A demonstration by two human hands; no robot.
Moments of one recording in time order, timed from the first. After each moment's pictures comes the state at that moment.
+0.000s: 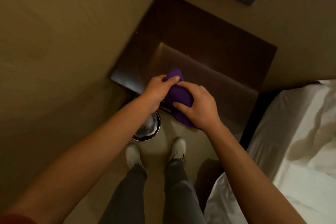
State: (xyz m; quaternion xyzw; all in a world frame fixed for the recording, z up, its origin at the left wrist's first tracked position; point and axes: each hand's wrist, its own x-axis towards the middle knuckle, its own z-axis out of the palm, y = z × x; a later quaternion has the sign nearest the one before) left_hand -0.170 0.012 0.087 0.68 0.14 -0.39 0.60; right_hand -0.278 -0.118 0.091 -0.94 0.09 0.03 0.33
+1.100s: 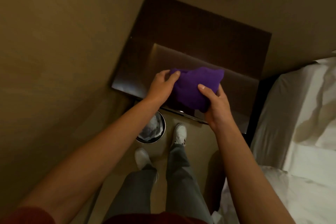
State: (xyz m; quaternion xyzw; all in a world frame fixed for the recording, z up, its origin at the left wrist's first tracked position) left_hand -0.150 0.016 0.082 0.78 0.01 -0.37 0.51; right_hand -0.283 -0.110 0.092 -0.43 0.41 -0.08 0.80
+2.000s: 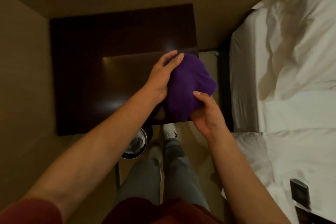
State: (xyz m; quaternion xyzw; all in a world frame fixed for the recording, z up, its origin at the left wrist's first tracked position) left_hand -0.229 -0.220 0.090 0.57 0.03 -0.54 0.62; right_hand -0.393 -0.228 0.085 -0.13 0.46 -0.21 0.85
